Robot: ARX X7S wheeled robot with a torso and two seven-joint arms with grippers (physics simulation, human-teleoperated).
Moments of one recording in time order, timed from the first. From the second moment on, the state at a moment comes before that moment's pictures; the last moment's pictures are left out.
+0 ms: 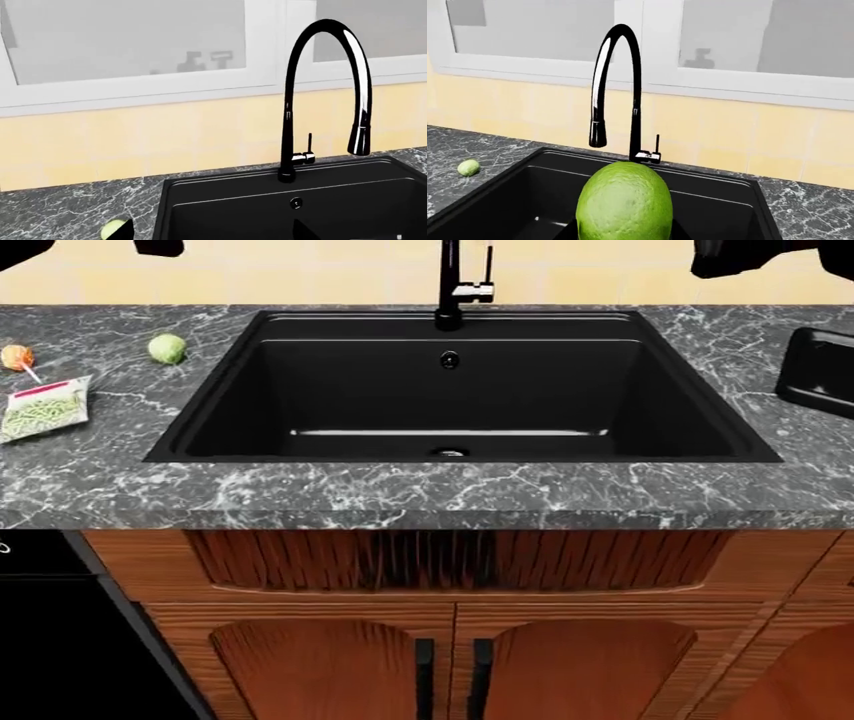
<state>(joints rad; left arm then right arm) -1.56 -0.55 0.17 -0.05 -0.83 -1.36 -0.19 1.56 0.62 -0.07 -0.04 1.29 1.50 0.43</state>
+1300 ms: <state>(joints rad) -1.56 -0.55 0.19 -0.05 -0.85 -1.36 -0.21 1.78 0.66 -0.38 0.17 1.17 1.45 0.24</state>
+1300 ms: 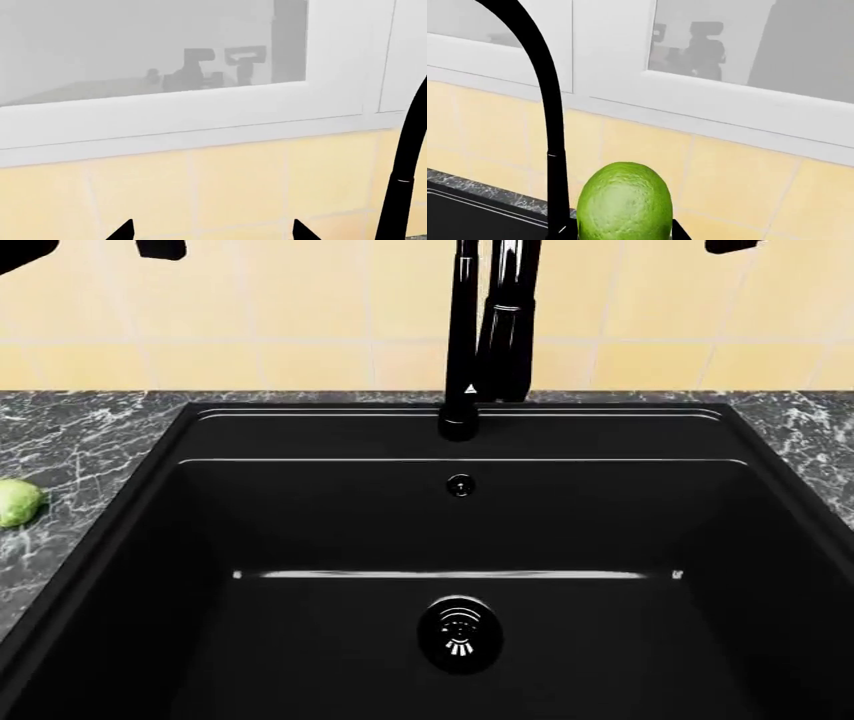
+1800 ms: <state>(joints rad) -1.73 -0.61 0.38 -0.53 -1.10 -1.39 -0.59 1.76 0.68 -0.36 0.15 1.22 1.44 0.26</state>
